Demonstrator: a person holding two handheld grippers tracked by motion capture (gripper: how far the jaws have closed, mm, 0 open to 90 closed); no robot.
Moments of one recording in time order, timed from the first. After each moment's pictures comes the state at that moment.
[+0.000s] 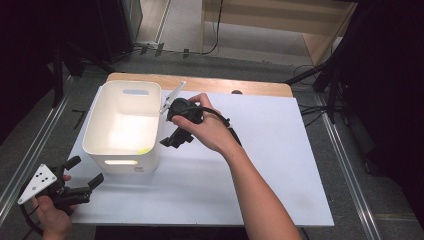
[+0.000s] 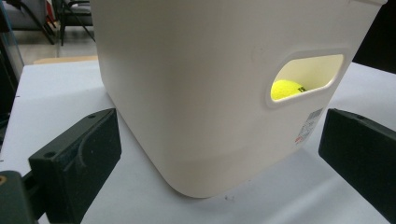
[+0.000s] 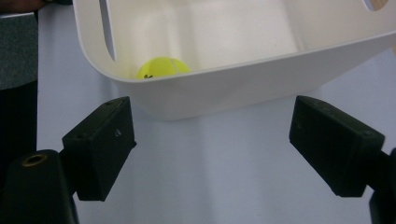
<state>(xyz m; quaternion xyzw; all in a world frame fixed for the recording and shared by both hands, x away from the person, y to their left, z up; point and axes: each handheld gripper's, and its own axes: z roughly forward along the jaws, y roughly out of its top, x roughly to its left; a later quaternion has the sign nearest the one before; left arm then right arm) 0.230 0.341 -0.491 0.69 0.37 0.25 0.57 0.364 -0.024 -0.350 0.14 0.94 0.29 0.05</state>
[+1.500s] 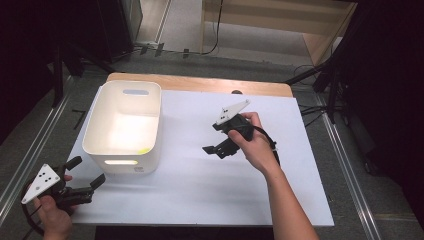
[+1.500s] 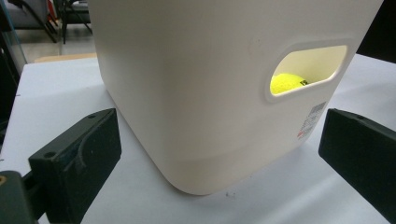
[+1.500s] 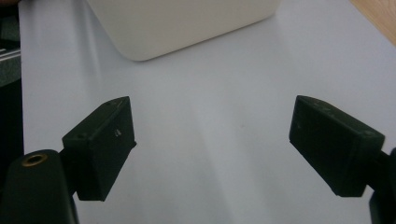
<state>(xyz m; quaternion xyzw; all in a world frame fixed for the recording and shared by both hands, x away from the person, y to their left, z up) 0.230 0.336 -0.492 0.70 0.37 0.26 0.55 0.335 -0.146 -0.389 0.22 0.90 0.37 0.07</state>
